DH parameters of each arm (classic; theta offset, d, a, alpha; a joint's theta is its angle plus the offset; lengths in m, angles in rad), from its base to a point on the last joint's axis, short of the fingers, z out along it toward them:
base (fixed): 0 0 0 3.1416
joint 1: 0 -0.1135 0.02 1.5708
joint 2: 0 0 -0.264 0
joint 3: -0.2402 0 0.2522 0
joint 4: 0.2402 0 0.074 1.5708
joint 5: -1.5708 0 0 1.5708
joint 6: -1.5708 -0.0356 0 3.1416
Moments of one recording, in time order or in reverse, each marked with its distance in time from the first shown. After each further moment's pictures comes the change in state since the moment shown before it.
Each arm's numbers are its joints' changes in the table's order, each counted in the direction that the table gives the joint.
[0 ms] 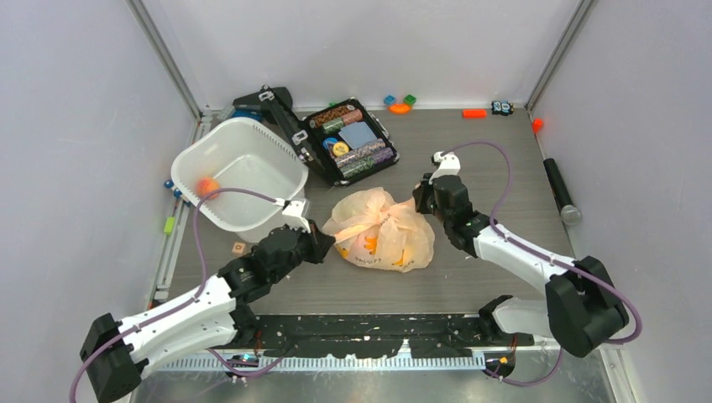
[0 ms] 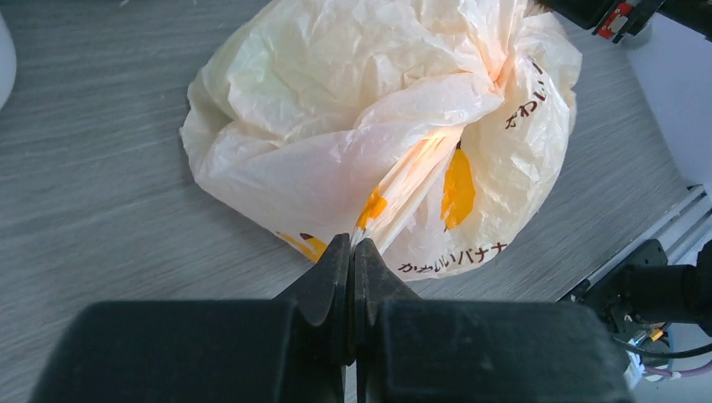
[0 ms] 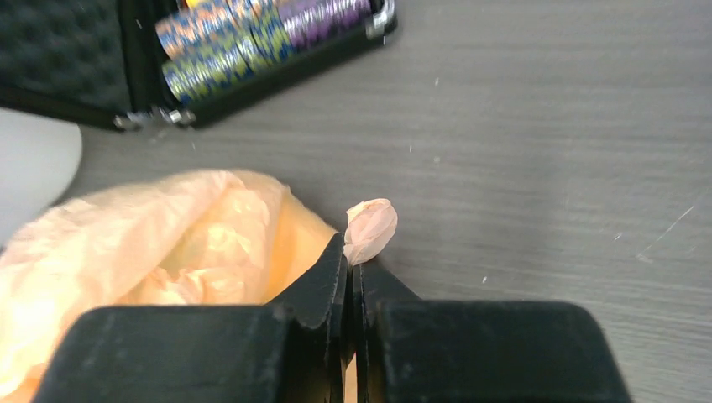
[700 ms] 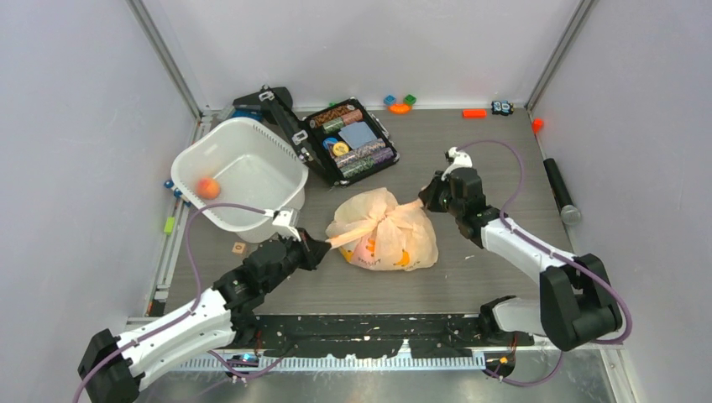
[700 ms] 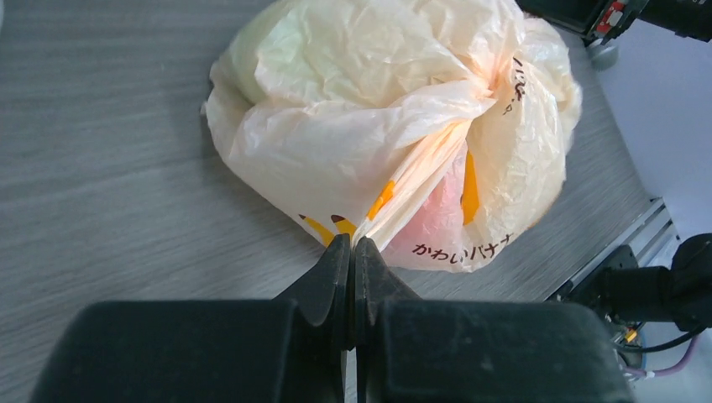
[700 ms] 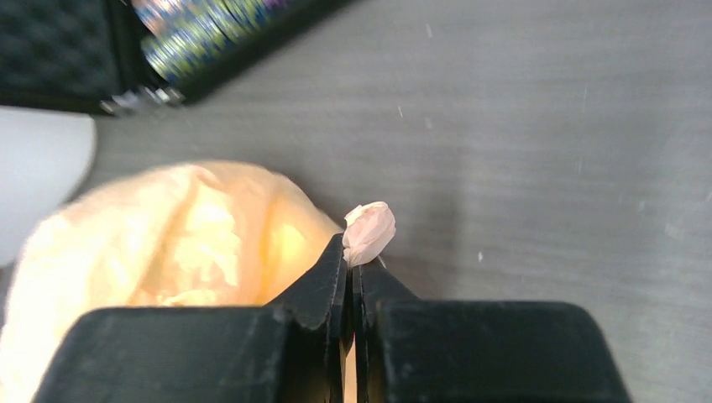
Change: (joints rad) left arm -0.038 -0.145 0.151 -0.080 -0.021 0.051; right arm 0.177 0.041 -0.023 0.057 0.257 -0.066
